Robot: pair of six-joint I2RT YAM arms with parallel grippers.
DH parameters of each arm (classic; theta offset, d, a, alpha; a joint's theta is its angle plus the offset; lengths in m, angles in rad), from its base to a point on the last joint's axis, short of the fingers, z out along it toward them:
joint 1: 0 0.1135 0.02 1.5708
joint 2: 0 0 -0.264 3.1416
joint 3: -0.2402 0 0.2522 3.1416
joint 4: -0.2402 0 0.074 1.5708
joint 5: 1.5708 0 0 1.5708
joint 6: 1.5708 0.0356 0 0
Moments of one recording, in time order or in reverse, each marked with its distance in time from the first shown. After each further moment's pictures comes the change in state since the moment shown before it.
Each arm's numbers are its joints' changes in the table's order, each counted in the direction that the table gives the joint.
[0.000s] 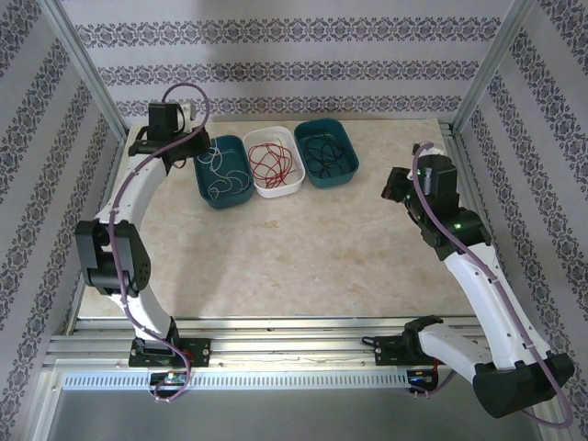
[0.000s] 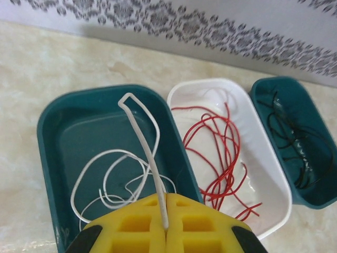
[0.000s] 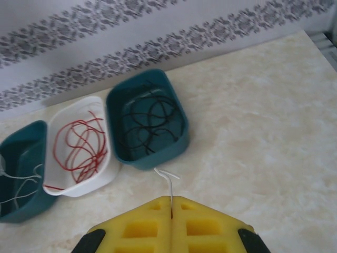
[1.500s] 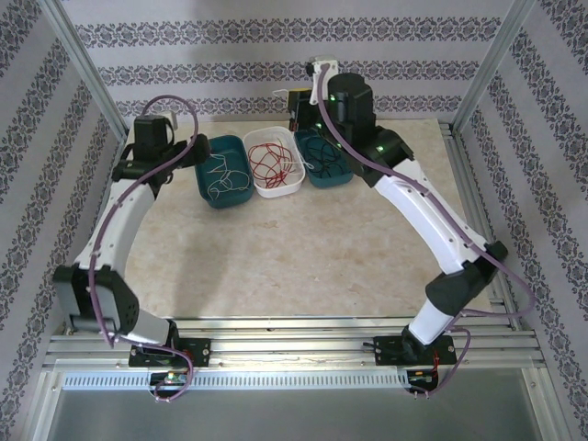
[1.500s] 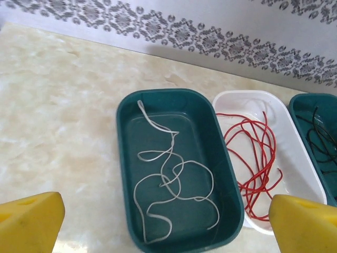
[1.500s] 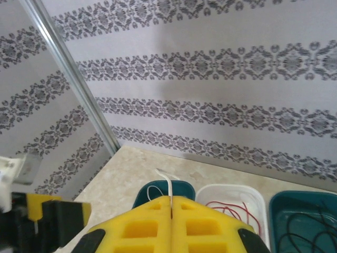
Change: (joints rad) left arm -0.008 0.344 0.219 -0.039 -0.259 -0.017; right arm 0.358 -0.680 -0.826 0.155 -0.067 -0.151
